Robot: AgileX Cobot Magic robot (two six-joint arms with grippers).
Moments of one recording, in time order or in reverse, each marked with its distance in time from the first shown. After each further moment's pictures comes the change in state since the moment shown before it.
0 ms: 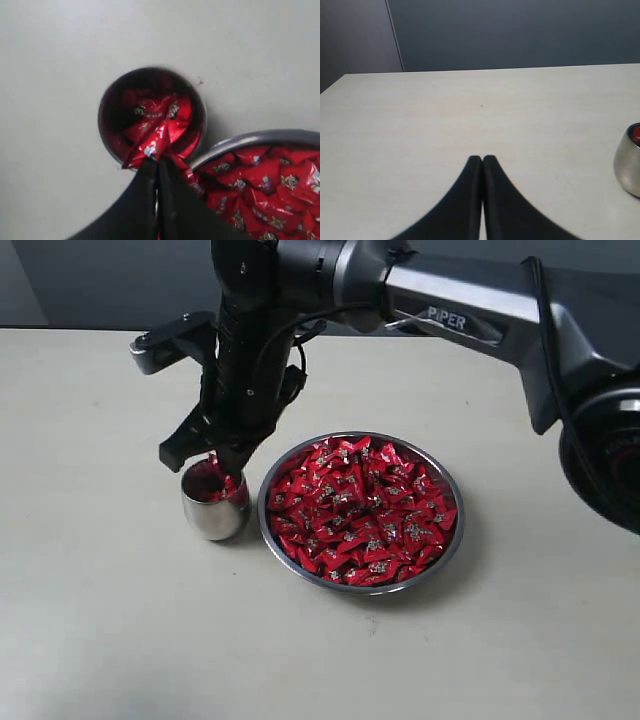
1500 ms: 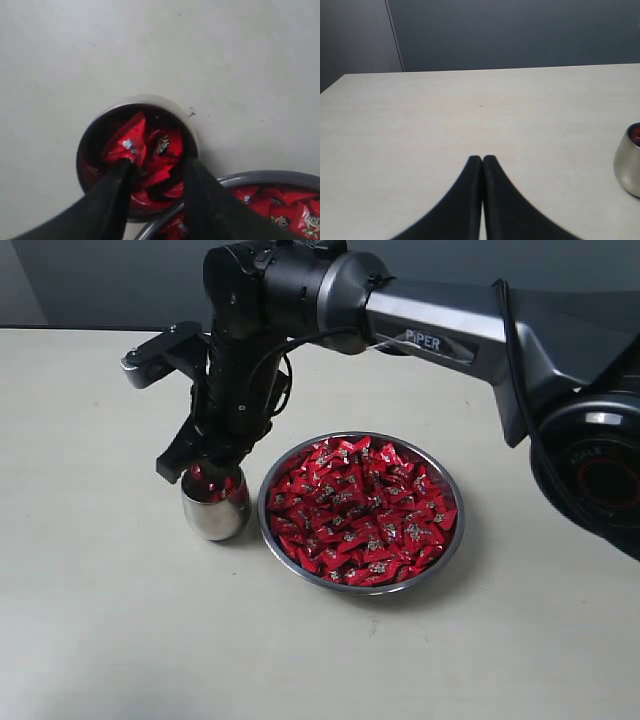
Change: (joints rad) left arm 0.000 0.000 0.000 0.000 0.000 0.000; right arm 0.011 0.043 0.005 -0.038 -0.102 -0.045
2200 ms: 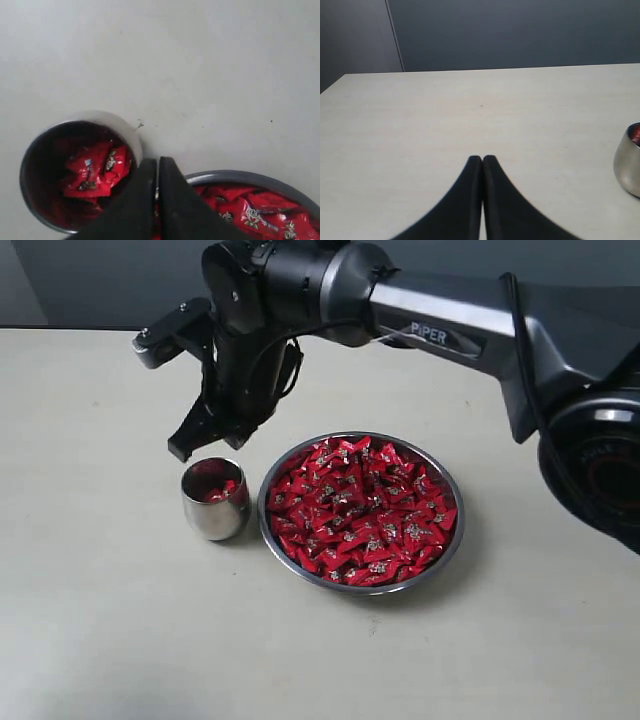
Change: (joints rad) left arm 0.000 0.000 0.000 0.000 0.000 0.000; right arm -0.002 -0.015 -0.008 -0.147 -0.043 0.107
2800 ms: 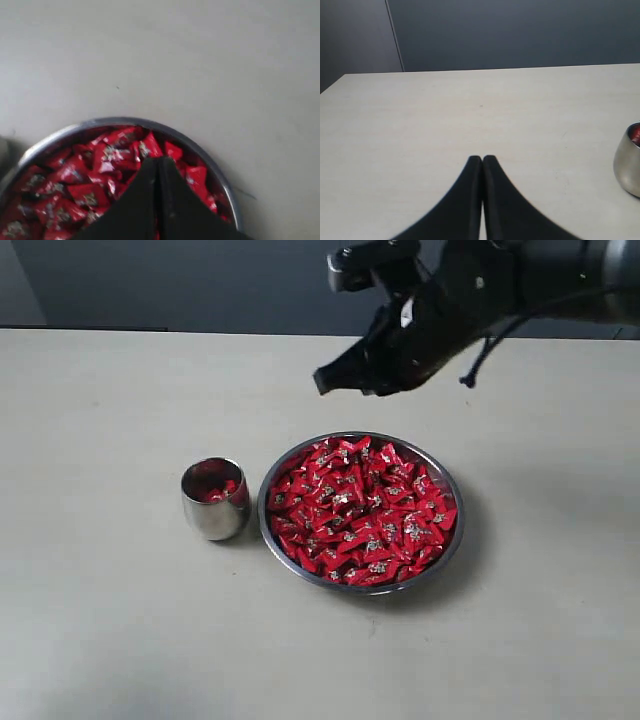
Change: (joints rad) left arm 0.000 0.000 0.000 0.000 0.000 0.000; right arm -0.267 -0.458 0.708 -0.014 -0.518 0.190
